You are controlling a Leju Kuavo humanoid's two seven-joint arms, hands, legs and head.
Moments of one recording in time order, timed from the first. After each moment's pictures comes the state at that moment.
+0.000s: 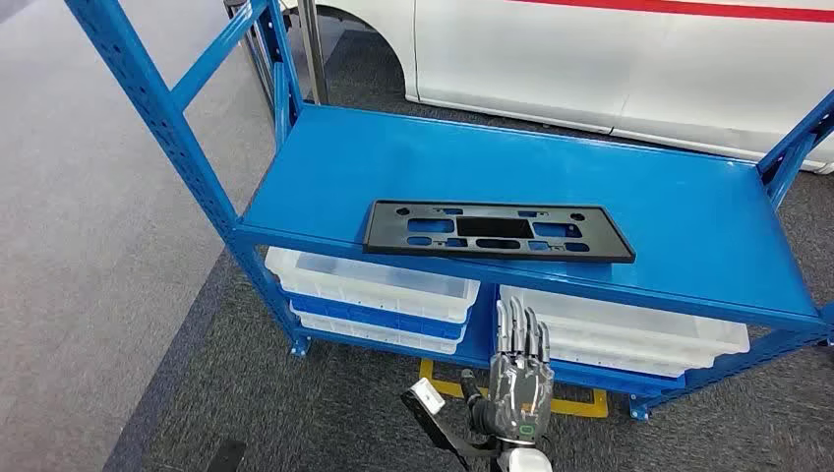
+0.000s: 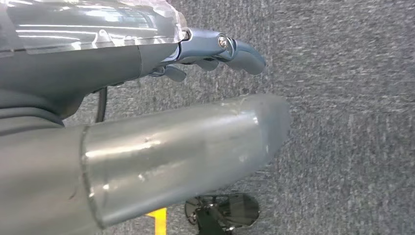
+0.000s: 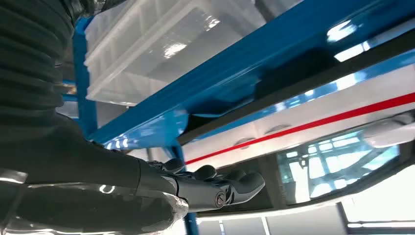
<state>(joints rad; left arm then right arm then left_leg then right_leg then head) -0.03 -0.01 0.02 -0.19 -0.23 0.22 -0.35 -0.05 -0.04 0.72 -1.14 1.57 -0.70 0.45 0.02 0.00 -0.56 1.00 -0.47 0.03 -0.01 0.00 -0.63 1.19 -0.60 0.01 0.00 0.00</state>
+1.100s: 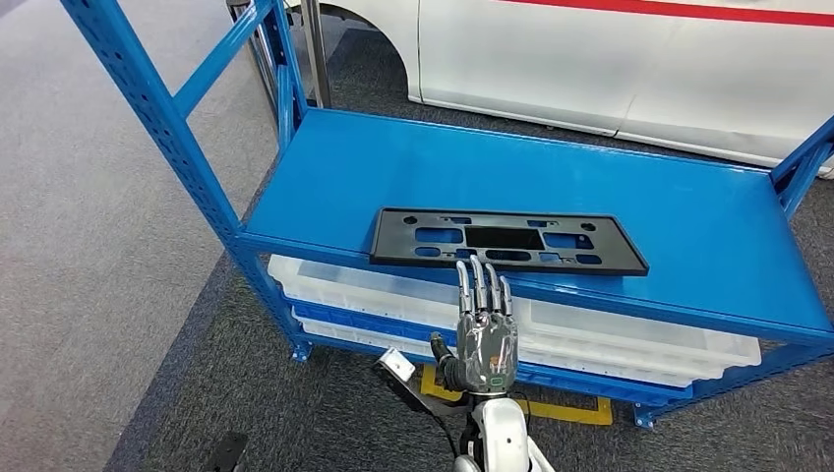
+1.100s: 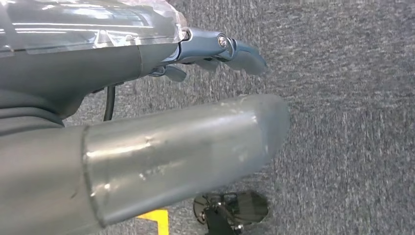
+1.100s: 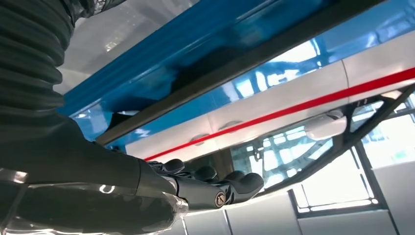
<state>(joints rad) -0.05 0.01 0.02 -0.19 -0.28 0.16 -0.31 -0.14 0.15 0.53 -1.01 1.54 -0.70 0.11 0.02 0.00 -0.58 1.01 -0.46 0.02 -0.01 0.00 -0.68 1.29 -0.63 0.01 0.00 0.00</state>
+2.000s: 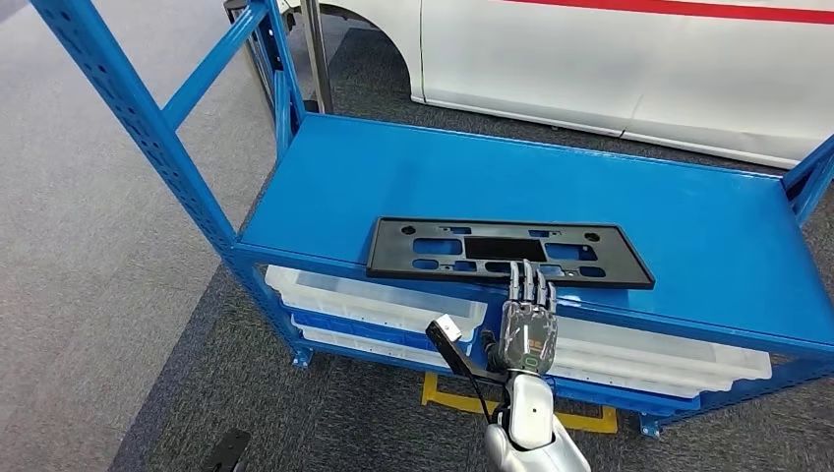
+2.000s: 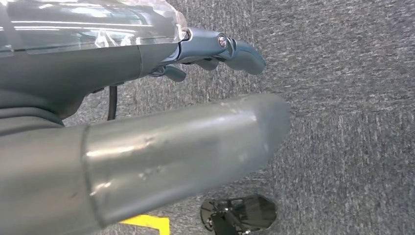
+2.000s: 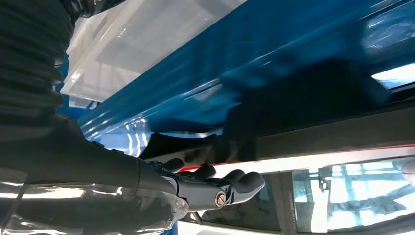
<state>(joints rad) -0.06 0.03 0.02 -0.19 -0.33 0.15 -0.29 -0.27 0.13 0.35 -0.73 1.56 -0.70 0.21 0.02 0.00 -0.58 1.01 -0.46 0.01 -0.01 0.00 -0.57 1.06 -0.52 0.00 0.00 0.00</state>
